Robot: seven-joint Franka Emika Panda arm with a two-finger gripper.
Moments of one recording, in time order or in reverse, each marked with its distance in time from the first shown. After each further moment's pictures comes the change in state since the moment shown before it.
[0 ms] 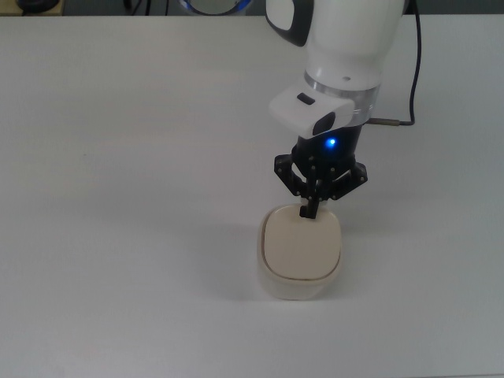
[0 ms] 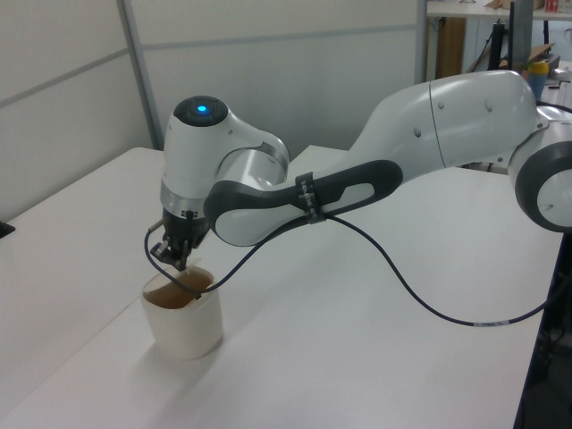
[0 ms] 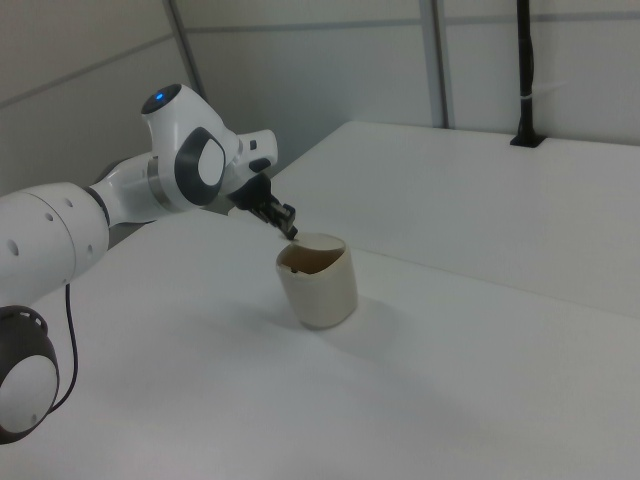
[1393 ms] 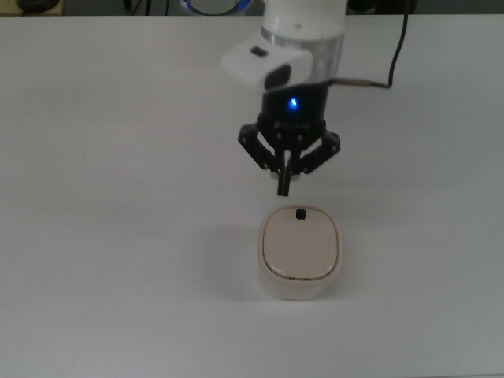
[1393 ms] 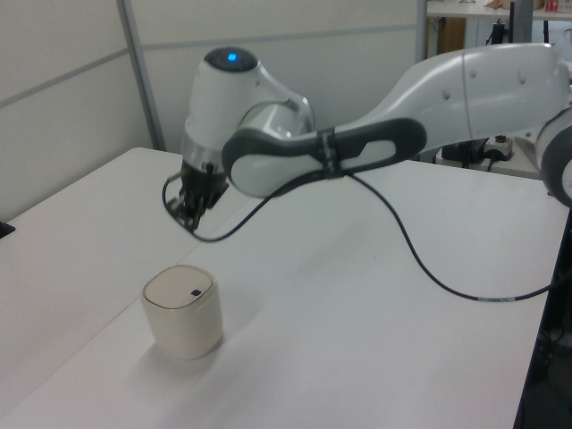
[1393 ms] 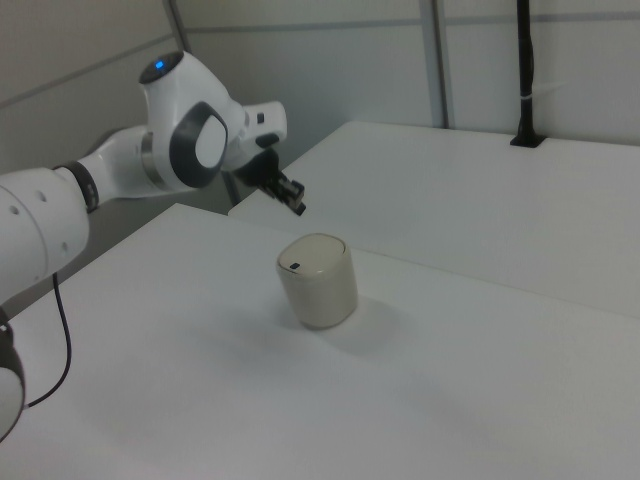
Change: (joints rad) arm -0.077 -0.125 -0.002 -0.033 0.080 0.003 -0.059
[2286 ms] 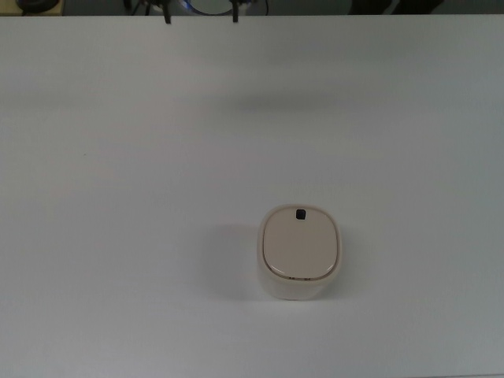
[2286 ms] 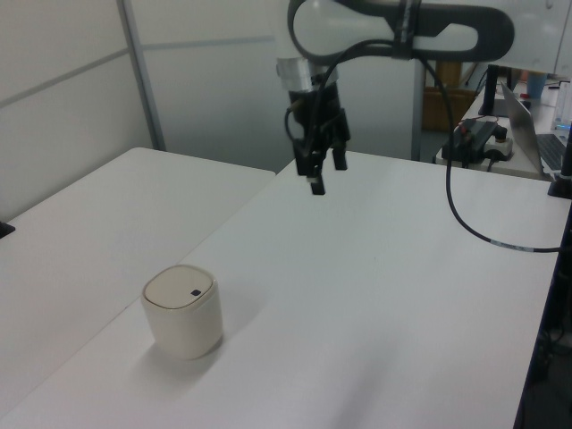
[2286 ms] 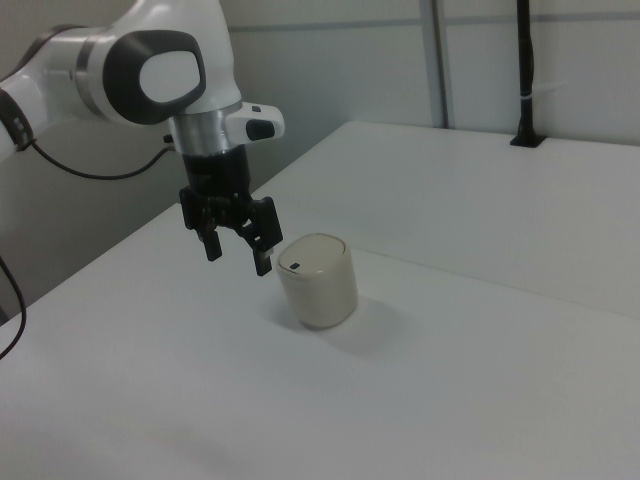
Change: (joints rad) arm -0.170 -0.257 -0.024 0.006 0.213 -0.861 -0.460
